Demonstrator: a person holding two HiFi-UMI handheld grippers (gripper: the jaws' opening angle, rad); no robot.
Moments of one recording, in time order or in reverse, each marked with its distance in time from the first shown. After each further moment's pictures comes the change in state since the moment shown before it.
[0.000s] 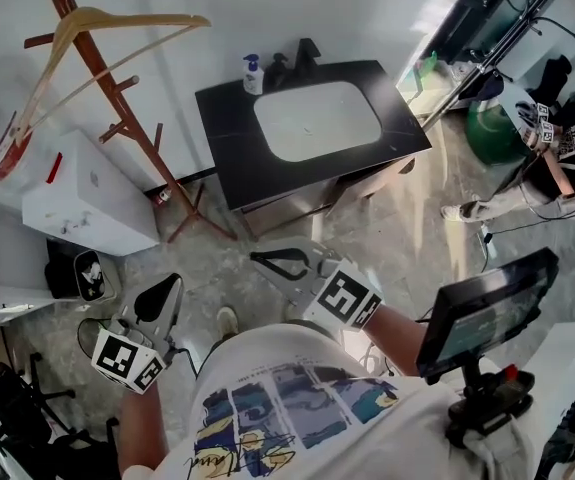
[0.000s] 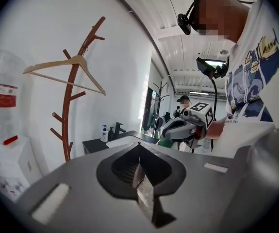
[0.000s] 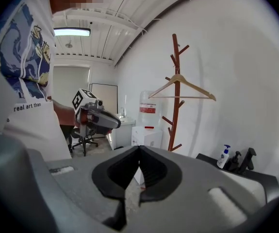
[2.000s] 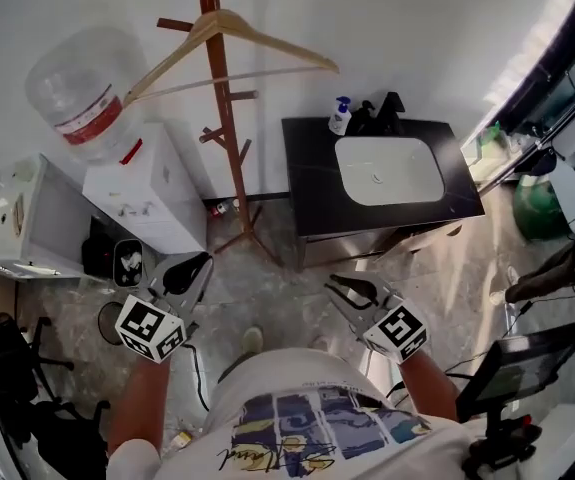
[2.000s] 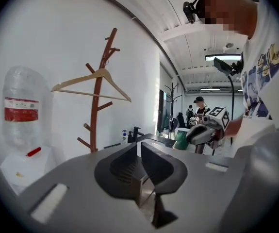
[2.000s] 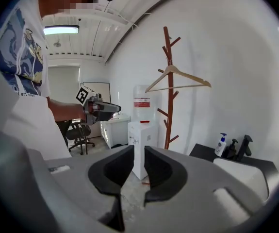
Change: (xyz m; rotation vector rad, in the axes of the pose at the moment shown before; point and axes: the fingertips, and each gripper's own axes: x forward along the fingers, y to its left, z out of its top) left arm -0.042 0.090 0.011 0.046 -0.052 0.143; right arm 0.011 -0.007 -0.026 0.079 0.051 -0.071
